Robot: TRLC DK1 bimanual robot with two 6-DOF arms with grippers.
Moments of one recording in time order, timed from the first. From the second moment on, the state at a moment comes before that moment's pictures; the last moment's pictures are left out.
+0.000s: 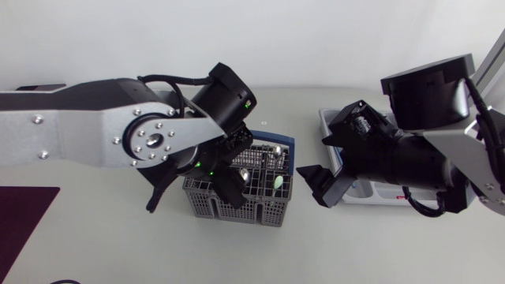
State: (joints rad) left arm -0.83 1.60 1.17 -0.64 -0.33 0.19; right arm 0.58 1.10 0.77 -0.35 0.01 -0.32
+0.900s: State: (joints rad) left arm -0.84 1.64 1.18 -0.66 -0.34 0.13; right arm 0.57 1.09 0.72 -0.34 0.01 -0.32
